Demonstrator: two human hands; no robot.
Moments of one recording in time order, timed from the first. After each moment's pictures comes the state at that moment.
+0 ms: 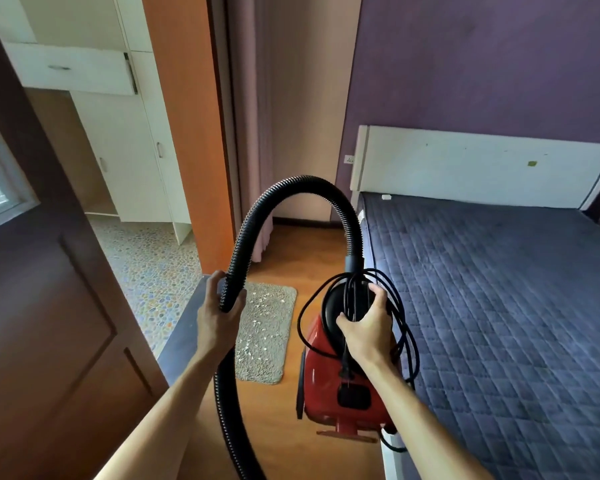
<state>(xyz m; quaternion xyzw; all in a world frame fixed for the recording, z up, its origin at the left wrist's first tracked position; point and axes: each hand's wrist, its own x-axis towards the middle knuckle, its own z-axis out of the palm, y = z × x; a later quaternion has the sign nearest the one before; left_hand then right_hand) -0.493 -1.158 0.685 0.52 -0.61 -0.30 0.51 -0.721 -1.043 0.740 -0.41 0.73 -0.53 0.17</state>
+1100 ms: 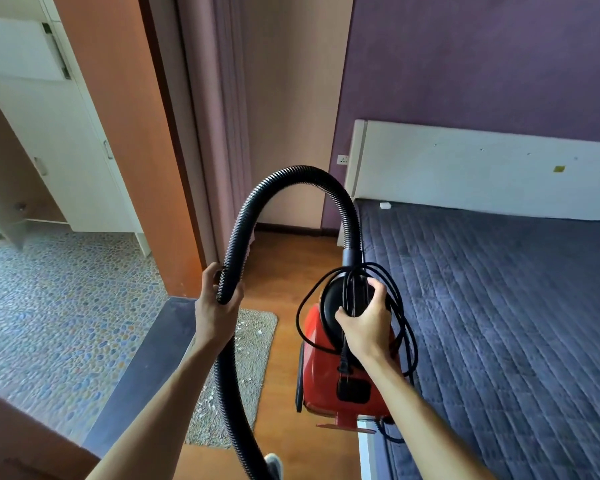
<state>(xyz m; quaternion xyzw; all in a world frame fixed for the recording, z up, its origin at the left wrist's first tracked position) -0.698 -1.461 0.675 0.52 -0.60 -0.31 0.52 -0.927 -1.346 0.724 -0.41 0.73 -0.52 0.17</state>
